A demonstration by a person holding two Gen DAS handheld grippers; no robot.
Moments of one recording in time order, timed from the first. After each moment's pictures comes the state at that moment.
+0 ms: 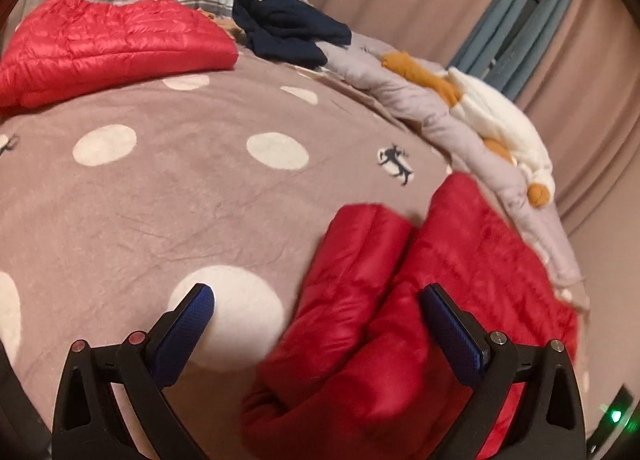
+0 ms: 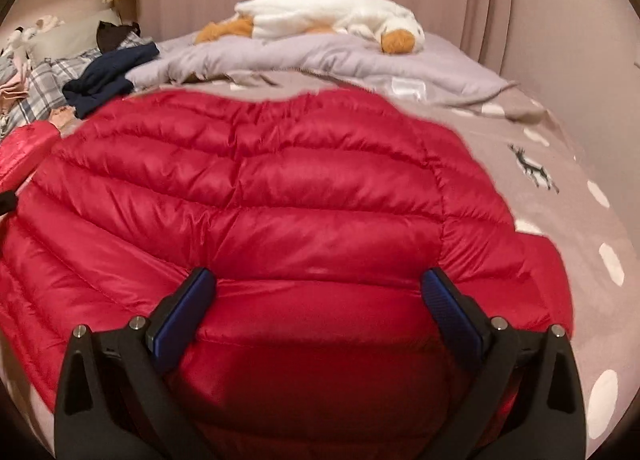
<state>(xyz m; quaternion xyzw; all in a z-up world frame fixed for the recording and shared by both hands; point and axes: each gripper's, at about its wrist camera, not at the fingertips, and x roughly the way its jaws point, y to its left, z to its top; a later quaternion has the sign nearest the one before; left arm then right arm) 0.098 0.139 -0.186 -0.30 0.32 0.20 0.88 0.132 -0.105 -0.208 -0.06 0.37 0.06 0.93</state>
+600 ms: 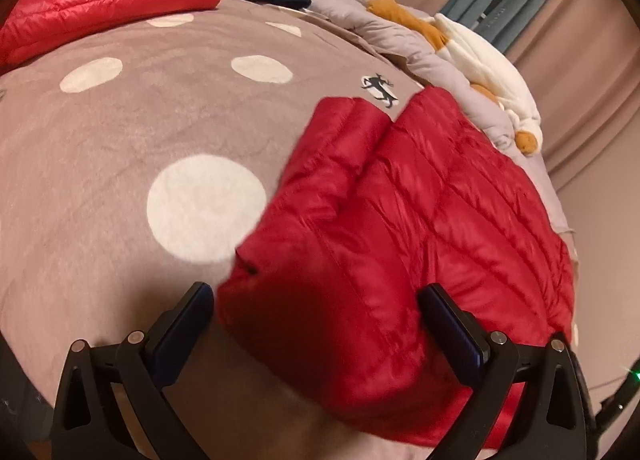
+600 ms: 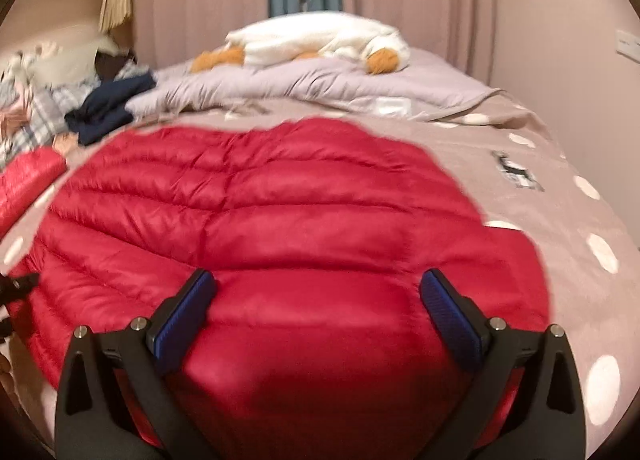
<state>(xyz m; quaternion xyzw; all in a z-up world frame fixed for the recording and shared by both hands) 0.075 0.111 -0.208 -0.32 0.39 0.14 0.85 0.094 -0.129 -0.185 -0.02 0.31 0.05 0.95</state>
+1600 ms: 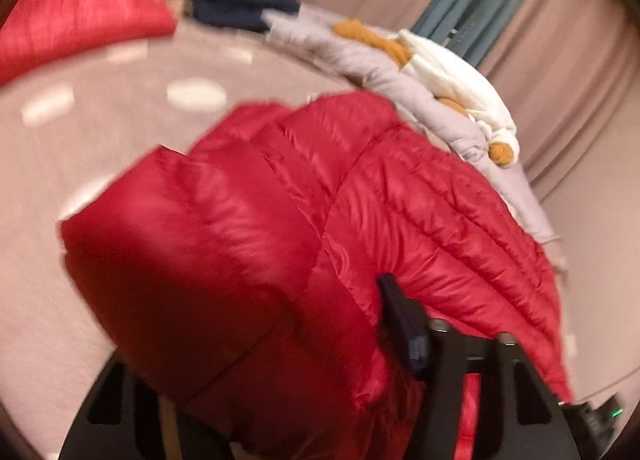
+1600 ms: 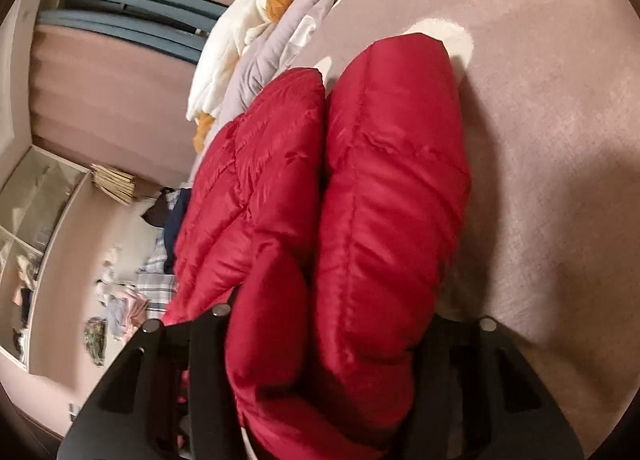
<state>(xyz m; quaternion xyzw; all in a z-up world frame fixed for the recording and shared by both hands) 0.110 0.061 -0.195 -0.28 0.32 0.14 0.89 0.085 -0.242 -0.245 0.42 0.39 0.12 0.81</state>
